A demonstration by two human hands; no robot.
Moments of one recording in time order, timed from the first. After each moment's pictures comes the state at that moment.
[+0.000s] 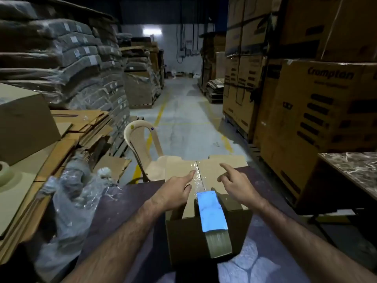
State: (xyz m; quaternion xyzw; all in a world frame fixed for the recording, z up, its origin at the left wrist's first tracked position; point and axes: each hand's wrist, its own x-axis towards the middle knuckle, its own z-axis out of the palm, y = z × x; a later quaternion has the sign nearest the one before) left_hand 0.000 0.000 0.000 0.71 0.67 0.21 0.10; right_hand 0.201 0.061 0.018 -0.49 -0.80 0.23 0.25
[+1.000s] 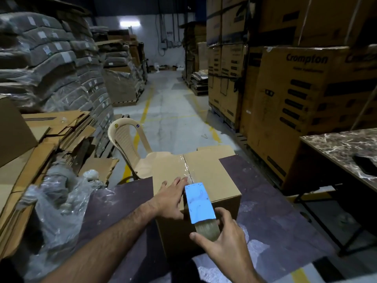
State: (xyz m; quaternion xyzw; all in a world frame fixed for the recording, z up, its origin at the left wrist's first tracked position) left_hand 0.010 0.006 -0.036 0.78 0.62 0.01 0.10; right_hand 0.220 -0.084 -0.030 -0.57 -0.68 0.34 0.32
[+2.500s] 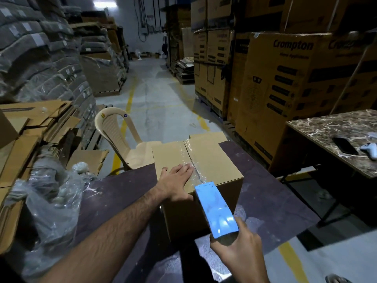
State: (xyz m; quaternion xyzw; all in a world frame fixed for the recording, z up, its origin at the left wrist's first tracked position) left_hand 0.004 0.010 -0.042 0.80 0.60 -0.07 0.04; right_hand 0.213 -0.135 -0.060 -0.66 -0.62 0.27 0.33
